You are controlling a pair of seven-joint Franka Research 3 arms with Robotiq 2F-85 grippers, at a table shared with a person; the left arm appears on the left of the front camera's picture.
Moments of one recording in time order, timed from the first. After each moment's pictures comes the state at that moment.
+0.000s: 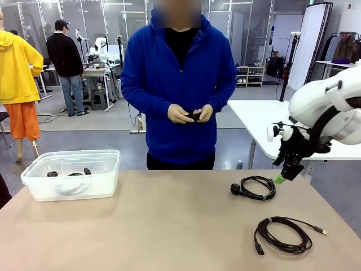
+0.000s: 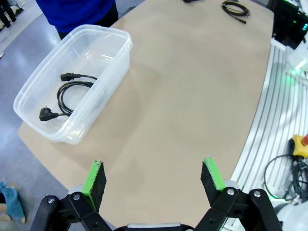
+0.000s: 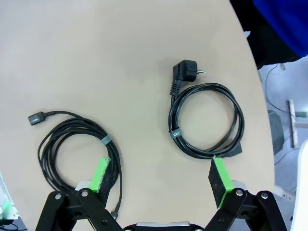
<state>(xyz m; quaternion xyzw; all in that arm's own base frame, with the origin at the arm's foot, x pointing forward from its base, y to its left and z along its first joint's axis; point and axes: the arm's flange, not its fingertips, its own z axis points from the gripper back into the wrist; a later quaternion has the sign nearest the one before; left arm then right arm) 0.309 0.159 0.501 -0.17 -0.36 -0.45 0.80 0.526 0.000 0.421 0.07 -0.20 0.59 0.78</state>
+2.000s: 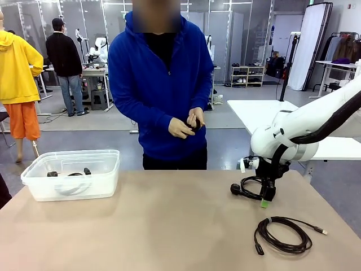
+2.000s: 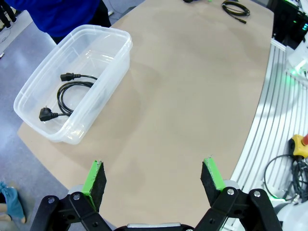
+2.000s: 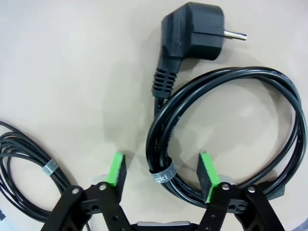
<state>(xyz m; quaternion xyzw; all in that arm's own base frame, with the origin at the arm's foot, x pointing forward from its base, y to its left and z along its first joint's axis) 0.309 0.159 0.501 -0.17 -0.36 -0.45 0.80 0.613 0.037 0.295 0.04 -0.03 0.59 0.80</state>
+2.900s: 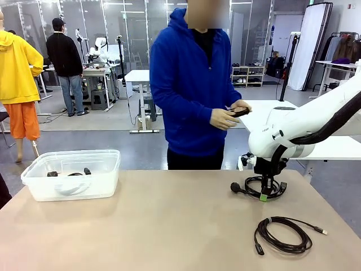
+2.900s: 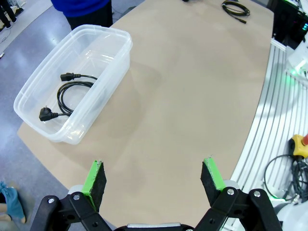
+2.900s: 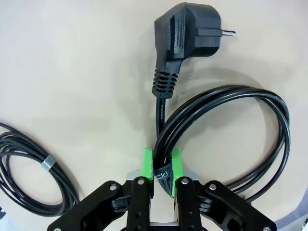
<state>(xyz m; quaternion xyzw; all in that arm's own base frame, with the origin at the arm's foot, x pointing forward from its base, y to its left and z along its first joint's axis) 0.309 0.159 0.501 -0.17 -0.36 -0.45 0.80 0.616 0.046 0.311 0.01 -0.02 0.59 0.81</state>
